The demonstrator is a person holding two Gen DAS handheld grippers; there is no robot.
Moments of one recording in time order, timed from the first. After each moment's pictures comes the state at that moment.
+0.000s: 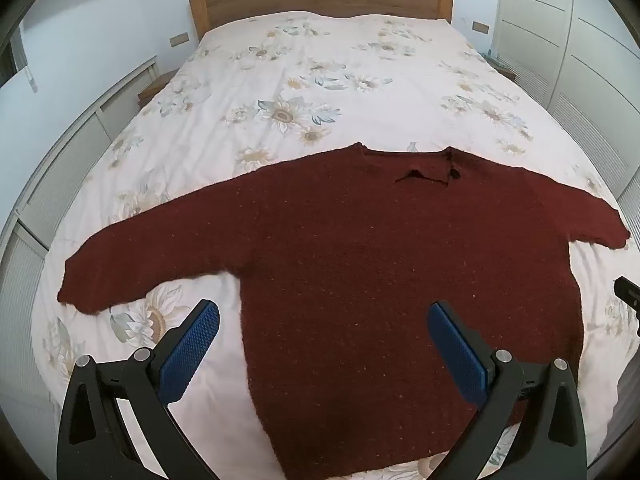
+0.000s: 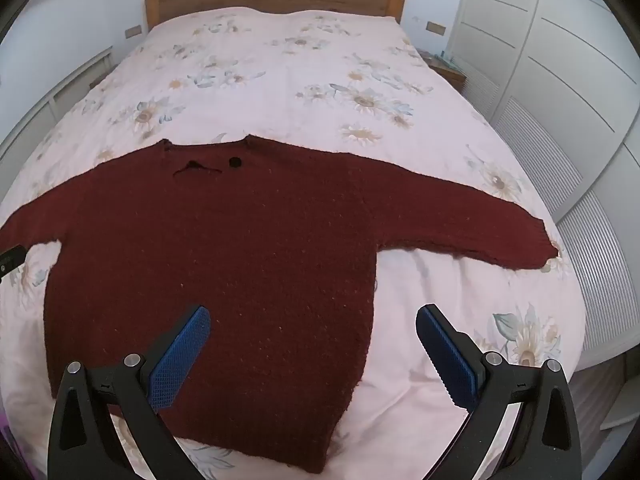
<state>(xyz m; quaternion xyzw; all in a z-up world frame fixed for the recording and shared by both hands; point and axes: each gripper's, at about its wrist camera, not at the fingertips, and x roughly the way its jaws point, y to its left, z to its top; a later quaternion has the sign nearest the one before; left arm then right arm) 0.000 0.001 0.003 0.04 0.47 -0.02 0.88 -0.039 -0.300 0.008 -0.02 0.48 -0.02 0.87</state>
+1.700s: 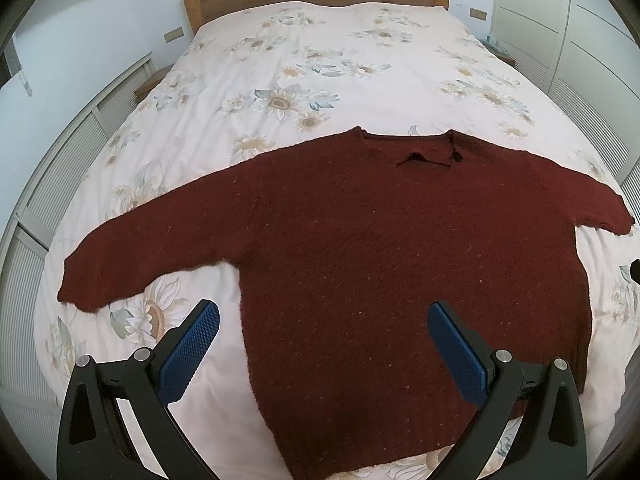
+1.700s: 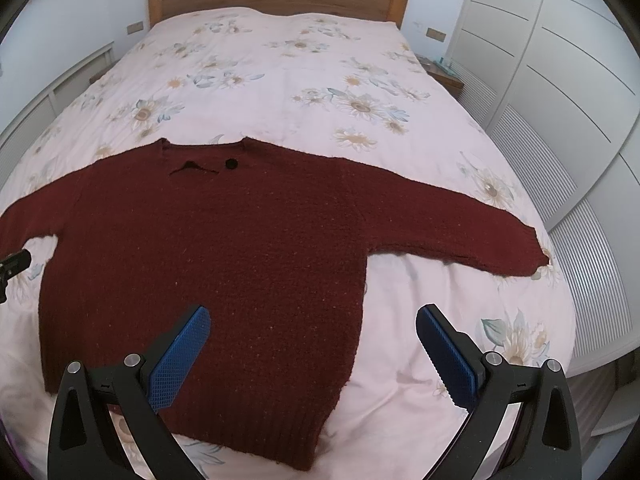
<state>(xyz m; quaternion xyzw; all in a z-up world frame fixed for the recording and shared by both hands) 0.002 -0.002 -0.009 0.05 0.49 -0.02 0.87 -0.038 -0.302 0.014 -0.04 0.48 -0.02 0.87</state>
